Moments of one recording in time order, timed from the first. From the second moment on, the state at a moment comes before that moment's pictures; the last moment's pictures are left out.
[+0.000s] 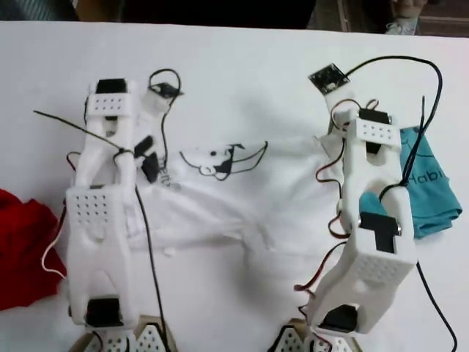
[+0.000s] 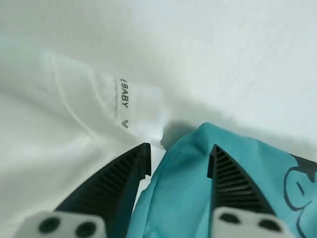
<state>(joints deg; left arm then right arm) -10.1 56.1 -46.8 100.2 -38.1 7.1 21.4 0.6 55.0 41.7</state>
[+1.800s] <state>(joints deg) -13.8 59.1 -52.1 101.3 -38.1 22.5 38.3 -11.3 42.5 41.6</state>
